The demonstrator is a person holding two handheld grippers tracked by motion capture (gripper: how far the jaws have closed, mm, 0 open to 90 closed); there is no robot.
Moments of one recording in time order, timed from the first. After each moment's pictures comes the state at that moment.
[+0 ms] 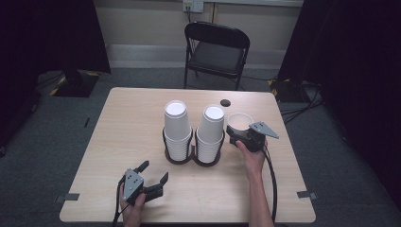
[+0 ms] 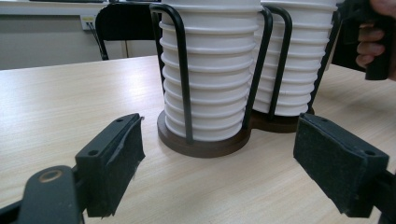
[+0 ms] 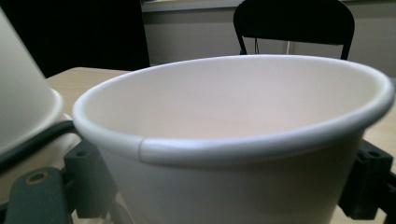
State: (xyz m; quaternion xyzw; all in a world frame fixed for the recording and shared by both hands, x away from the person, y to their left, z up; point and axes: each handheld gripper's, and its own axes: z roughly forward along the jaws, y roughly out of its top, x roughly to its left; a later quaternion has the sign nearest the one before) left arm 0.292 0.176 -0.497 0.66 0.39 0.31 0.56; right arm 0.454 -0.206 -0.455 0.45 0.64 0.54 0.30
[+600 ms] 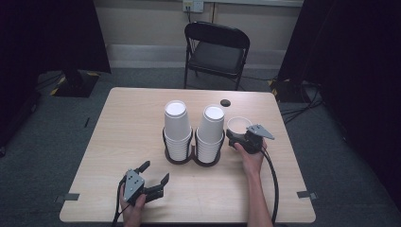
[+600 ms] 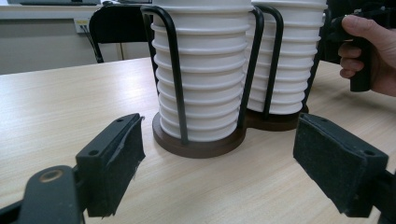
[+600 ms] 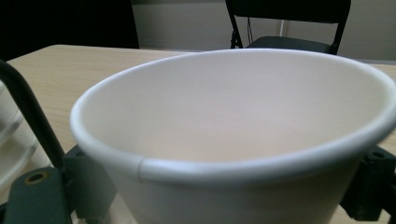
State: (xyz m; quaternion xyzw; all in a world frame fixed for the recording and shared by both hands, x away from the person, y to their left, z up) left arm 0.291 0.175 -0.497 0.67 0.38 0.31 0.56; right arm 0.462 -0.207 -0.481 0.47 0.66 0.50 0.30
